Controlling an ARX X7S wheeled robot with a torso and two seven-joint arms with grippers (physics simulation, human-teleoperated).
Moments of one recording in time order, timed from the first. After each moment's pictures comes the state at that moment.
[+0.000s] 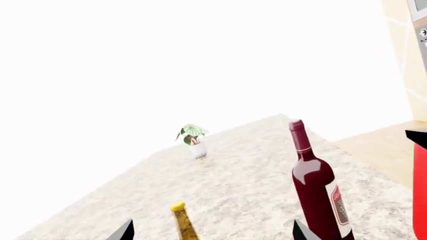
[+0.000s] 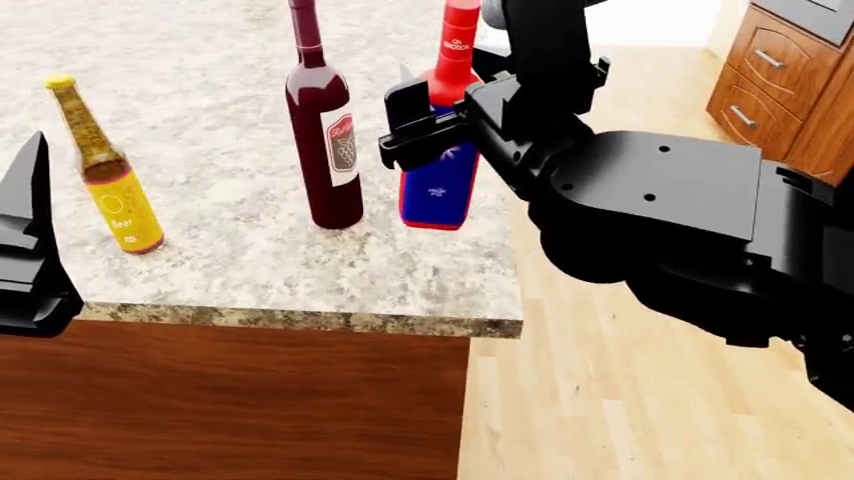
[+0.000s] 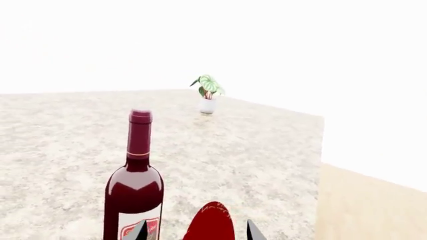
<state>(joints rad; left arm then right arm) -0.80 -1.18 -0.41 0.94 -2.03 -1.13 -1.10 1.58 0.55 -1.28 -0.12 1.41 0.29 0.67</state>
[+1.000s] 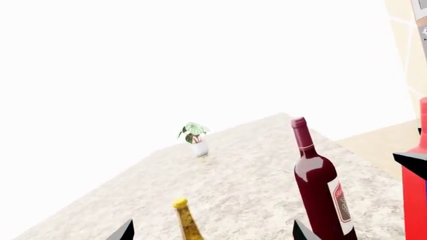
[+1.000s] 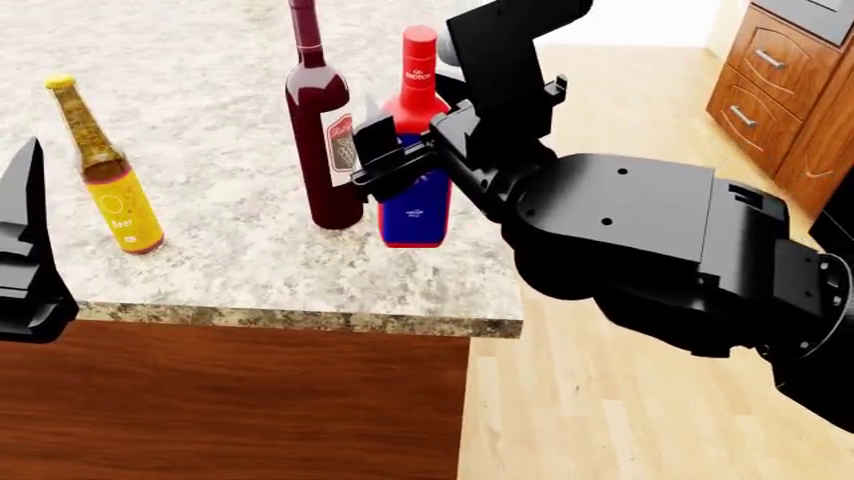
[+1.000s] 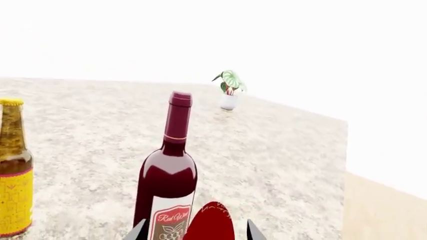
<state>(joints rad) -0.76 -1.17 -0.46 0.94 -2.04 -1.15 -1.10 1.55 0.50 -1.31 -0.10 1.35 0.29 0.61</state>
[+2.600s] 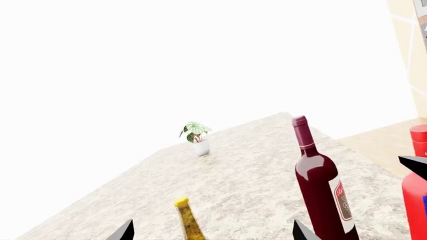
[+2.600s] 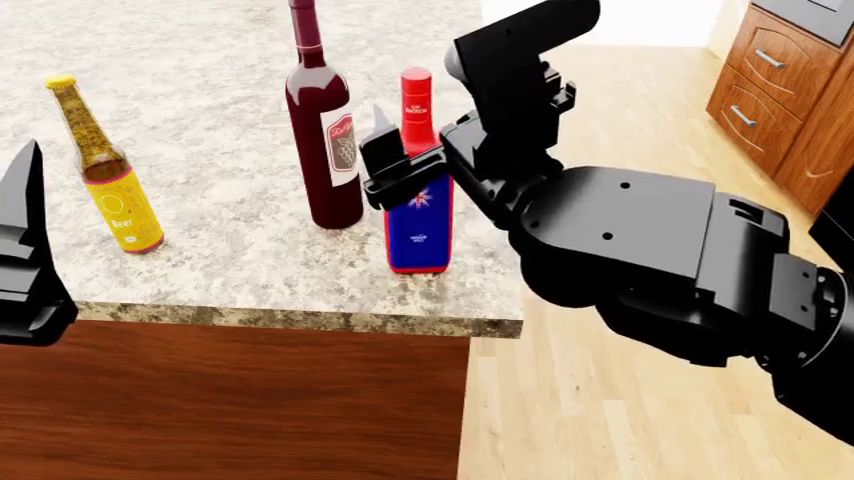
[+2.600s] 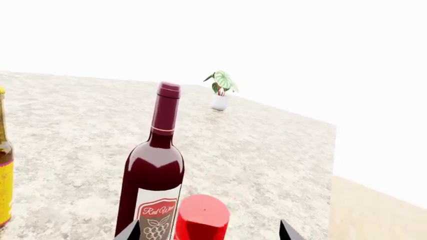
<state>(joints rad) -0.76 -1.18 -0.46 0.95 -2.05 -1.14 -1.11 1.51 0.52 -1.31 -0.11 1.28 0.29 0.61</state>
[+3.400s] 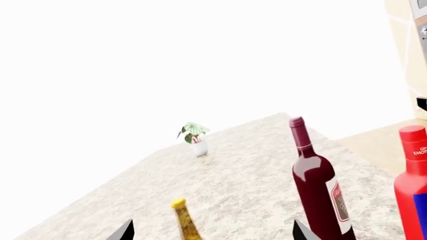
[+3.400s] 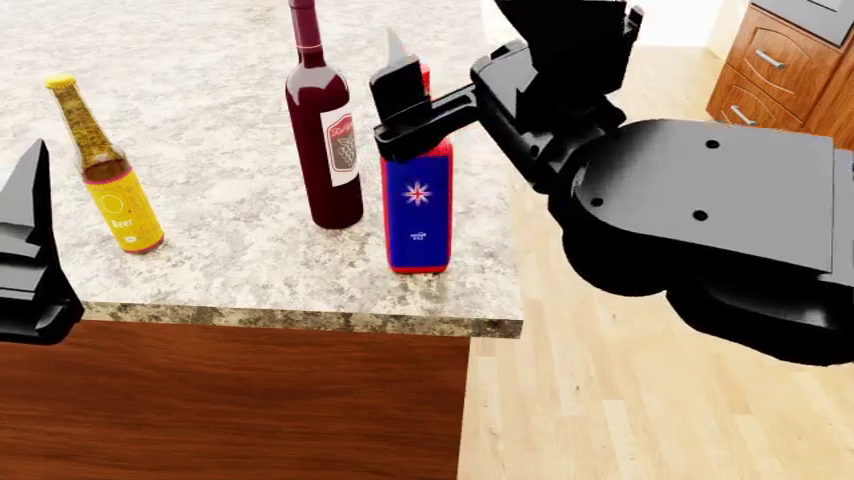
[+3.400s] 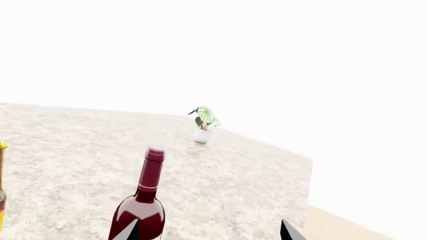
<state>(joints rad) -0.78 -1.17 -0.43 0.95 -2.04 -1.14 -1.11 1.63 0.61 -1.24 -0.28 1.34 0.36 0.72</state>
